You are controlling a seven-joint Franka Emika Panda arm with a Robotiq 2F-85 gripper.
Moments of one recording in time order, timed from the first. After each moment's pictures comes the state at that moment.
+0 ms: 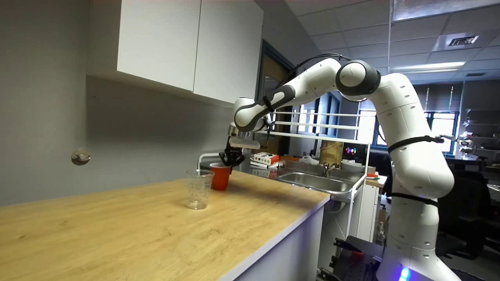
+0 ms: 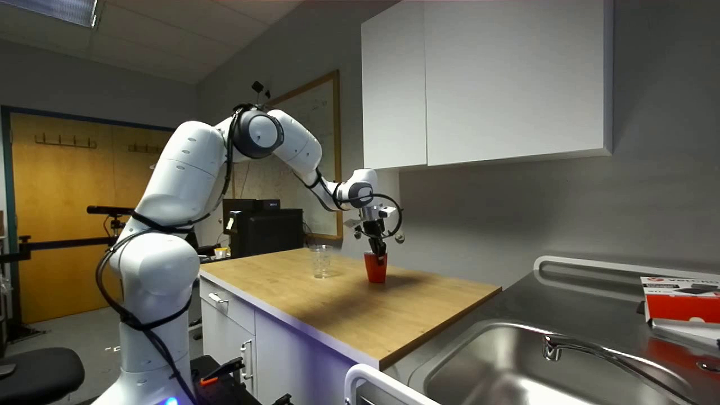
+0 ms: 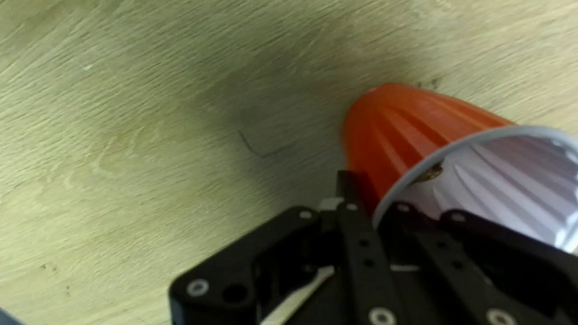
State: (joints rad) arm 0.06 0.37 -0.06 -1.77 -0.05 2.34 0.57
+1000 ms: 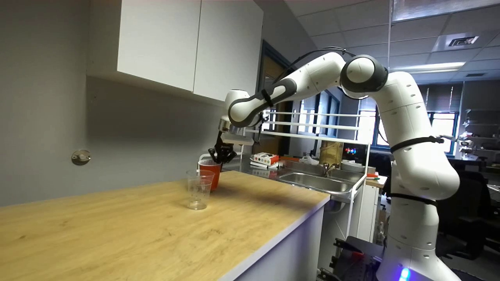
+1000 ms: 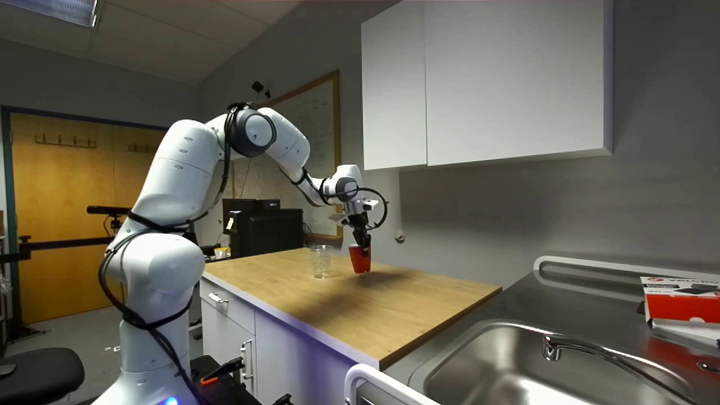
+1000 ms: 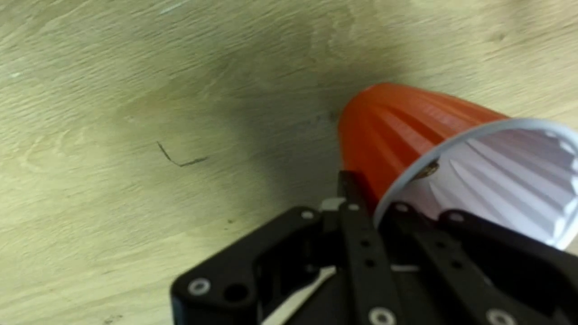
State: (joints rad) arm 0.17 0.33 -0.06 -1.77 -0.08 2.33 0.59
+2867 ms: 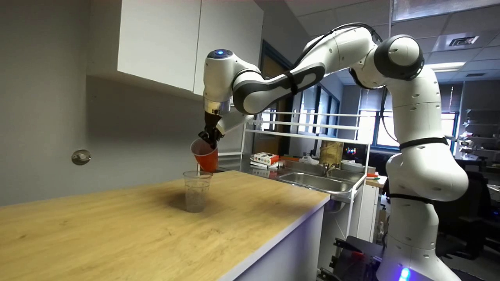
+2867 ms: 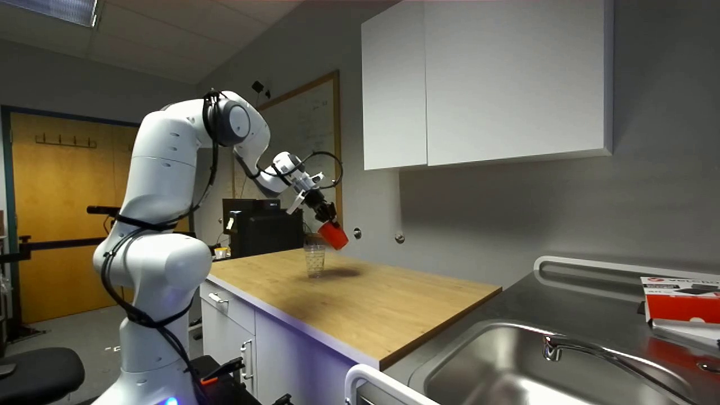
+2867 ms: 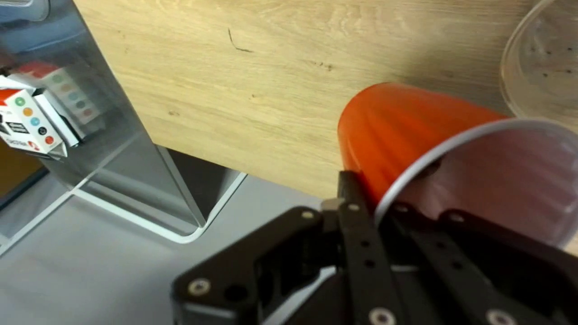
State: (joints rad) arm 0.36 0.17 0.12 -1.80 -0.78 2.04 0.86
